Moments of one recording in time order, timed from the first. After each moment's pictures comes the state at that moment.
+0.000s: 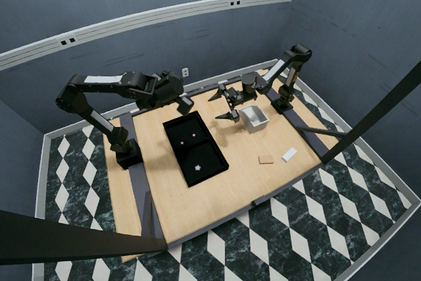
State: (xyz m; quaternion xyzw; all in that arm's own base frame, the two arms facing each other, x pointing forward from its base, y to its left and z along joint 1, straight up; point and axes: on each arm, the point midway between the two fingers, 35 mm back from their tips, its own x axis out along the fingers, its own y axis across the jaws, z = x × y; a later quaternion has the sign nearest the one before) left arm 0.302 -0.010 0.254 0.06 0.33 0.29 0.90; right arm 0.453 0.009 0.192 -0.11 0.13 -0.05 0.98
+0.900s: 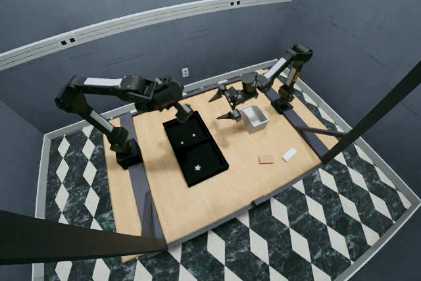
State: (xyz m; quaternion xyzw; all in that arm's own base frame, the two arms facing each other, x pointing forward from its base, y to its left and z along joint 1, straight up) left arm 0.297 -0.027 0.234 0.07 0.36 0.24 0.90; right arm 0.452 0.018 0.198 -0.10 0.15 -0.03 0.98
